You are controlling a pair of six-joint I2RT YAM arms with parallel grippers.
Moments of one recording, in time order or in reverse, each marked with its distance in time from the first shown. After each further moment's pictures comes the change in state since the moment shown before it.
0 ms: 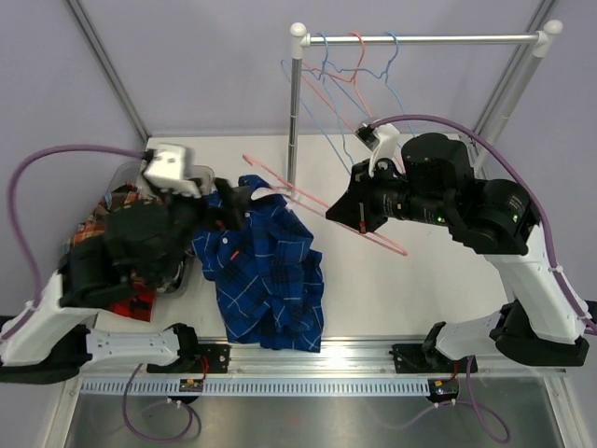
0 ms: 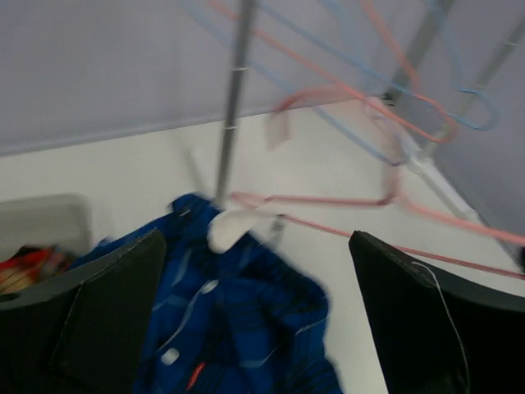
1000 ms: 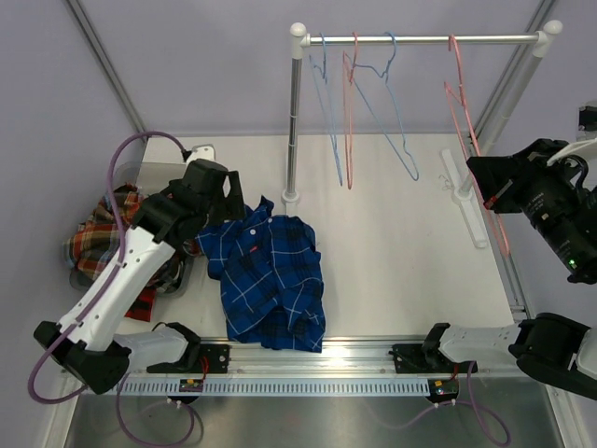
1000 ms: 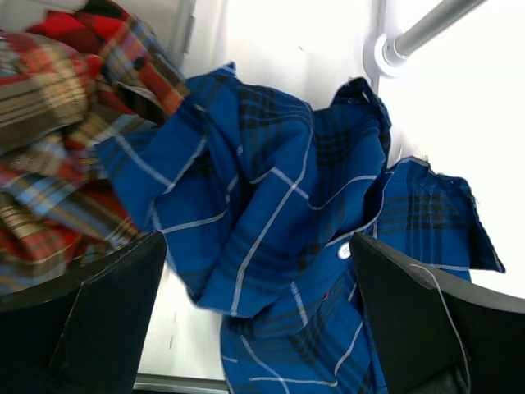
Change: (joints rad) left arm 0.665 0.156 -0.244 -0.268 0.377 -0.262; right arm -0.017 -0.155 0.356 -0.198 0.758 -0.026
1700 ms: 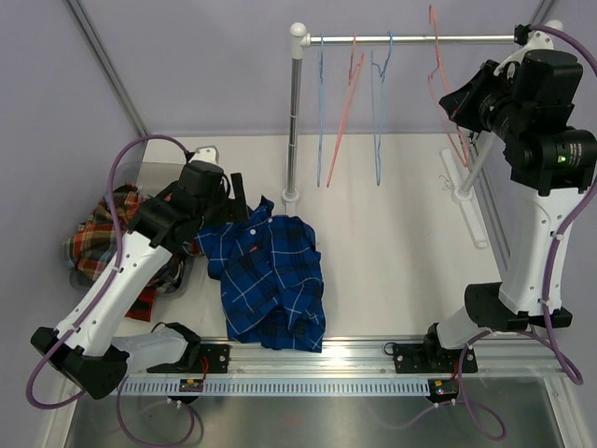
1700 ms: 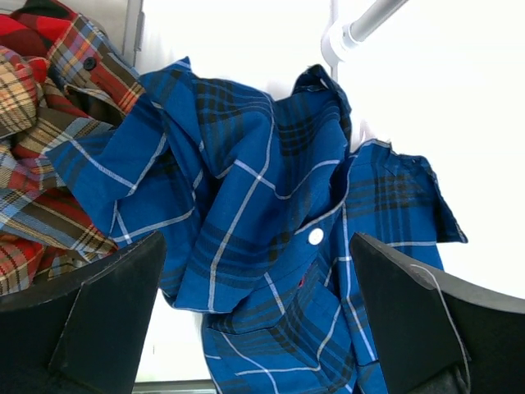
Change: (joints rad) left arm 0.024 -0.010 -0.026 0.055 0.129 0.031; right arm -0.831 0.366 0.045 0.153 -0.716 0.010
